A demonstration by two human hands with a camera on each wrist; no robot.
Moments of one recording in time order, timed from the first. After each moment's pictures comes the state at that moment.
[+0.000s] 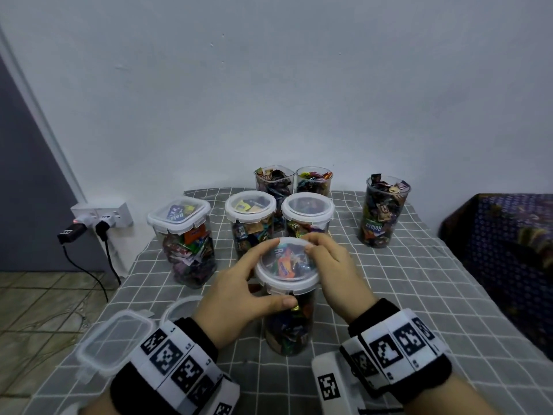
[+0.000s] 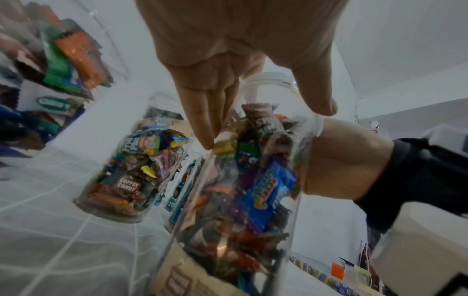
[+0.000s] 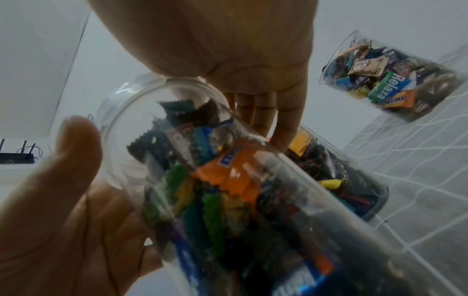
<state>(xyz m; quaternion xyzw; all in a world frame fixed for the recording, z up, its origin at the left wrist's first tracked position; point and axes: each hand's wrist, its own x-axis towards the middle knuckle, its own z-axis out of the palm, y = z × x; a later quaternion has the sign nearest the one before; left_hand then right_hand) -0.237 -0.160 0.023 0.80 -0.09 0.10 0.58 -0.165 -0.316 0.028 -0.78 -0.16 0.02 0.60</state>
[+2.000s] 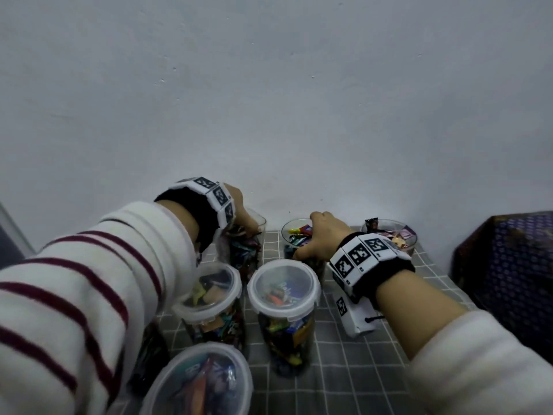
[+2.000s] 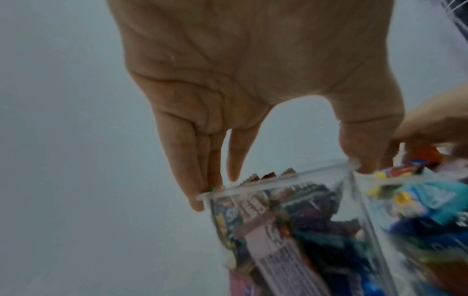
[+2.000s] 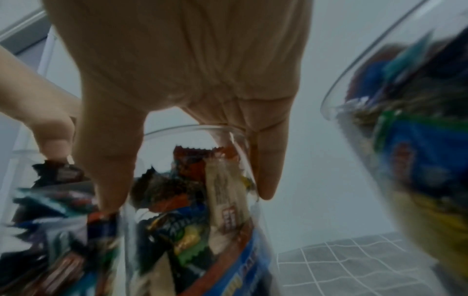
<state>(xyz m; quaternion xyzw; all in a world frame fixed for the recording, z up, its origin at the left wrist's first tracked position) 0.029 -0.154 0.163 0.98 0.11 -0.10 -0.11 0.055 -0.321 0.080 -0.97 -0.15 0.04 0.19</state>
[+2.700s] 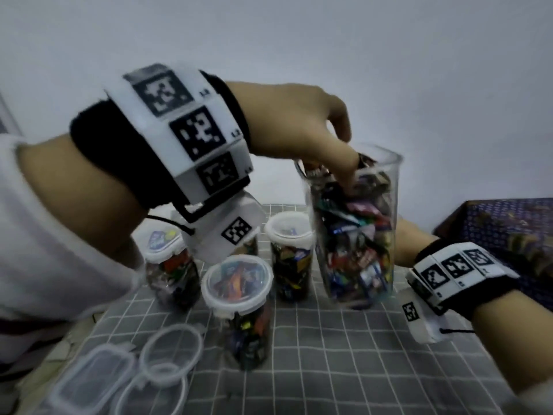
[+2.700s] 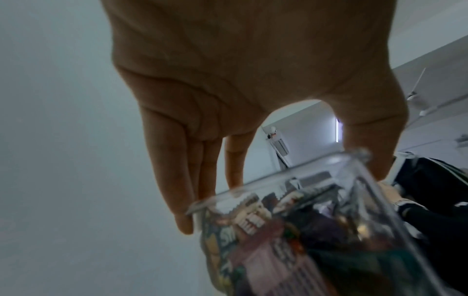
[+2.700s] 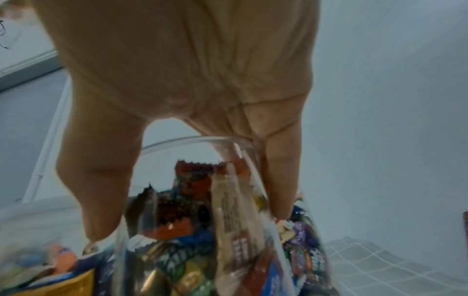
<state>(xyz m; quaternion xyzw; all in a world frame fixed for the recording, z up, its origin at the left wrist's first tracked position) -0.180 -0.231 0.261 0.98 -0.18 0.04 0.10 -0.059 -0.419 0.076 -0.97 -0.12 0.03 0.19</state>
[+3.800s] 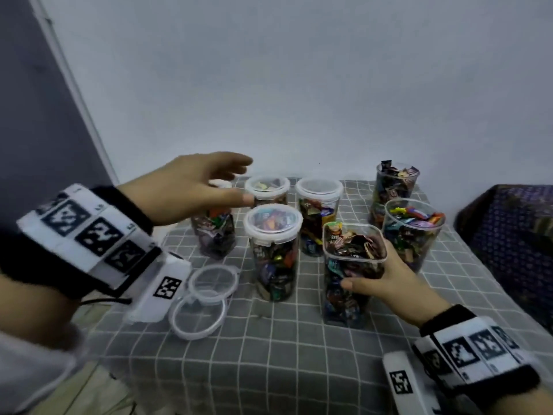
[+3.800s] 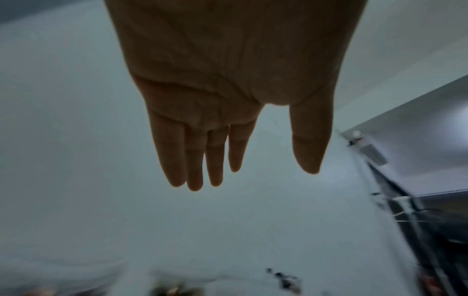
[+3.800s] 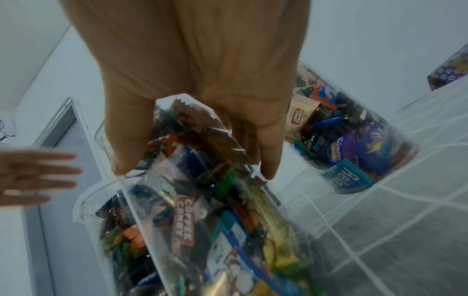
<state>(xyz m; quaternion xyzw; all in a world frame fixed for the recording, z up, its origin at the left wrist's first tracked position) -0.277 -0.114 0.154 0.95 -0.07 0.06 0.31 -0.196 -0.402 0.004 -0.78 -0.21 0.09 0.58</state>
